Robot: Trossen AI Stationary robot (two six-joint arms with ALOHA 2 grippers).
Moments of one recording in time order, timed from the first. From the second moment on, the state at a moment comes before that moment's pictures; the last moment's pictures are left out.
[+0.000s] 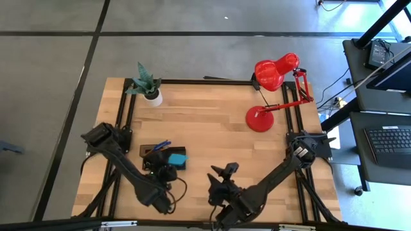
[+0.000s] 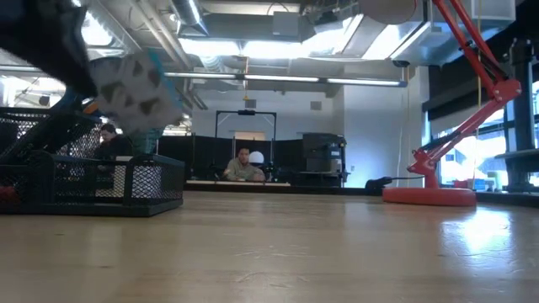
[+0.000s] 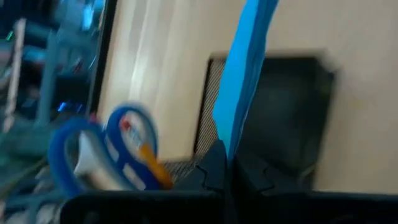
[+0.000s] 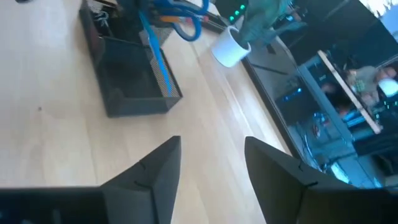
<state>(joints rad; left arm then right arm) -0.78 1.91 1.41 -1.45 -0.75 -1.09 0.69 2.23 1.99 -1.17 1.13 0.71</state>
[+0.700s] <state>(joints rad) -0.72 2.01 1.41 -1.49 -0.66 -1.20 0.69 2.23 1.99 -1.19 1.13 0.74</state>
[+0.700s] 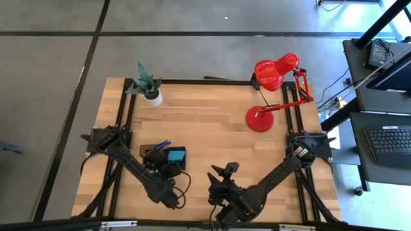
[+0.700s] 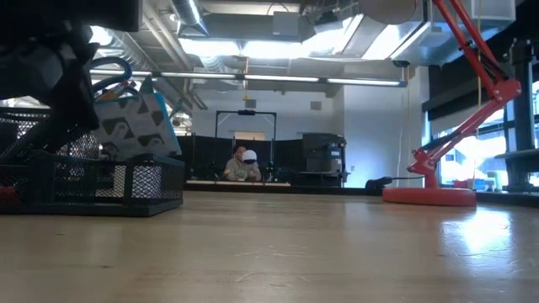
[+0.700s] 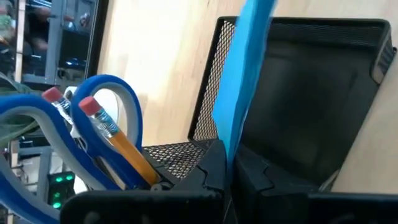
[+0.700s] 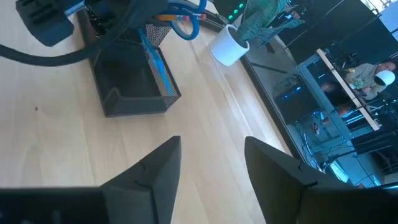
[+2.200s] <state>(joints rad) -0.67 2.15 1.48 -1.48 -0.45 -1.10 0.70 2.23 1.99 -1.19 1.12 0.73</state>
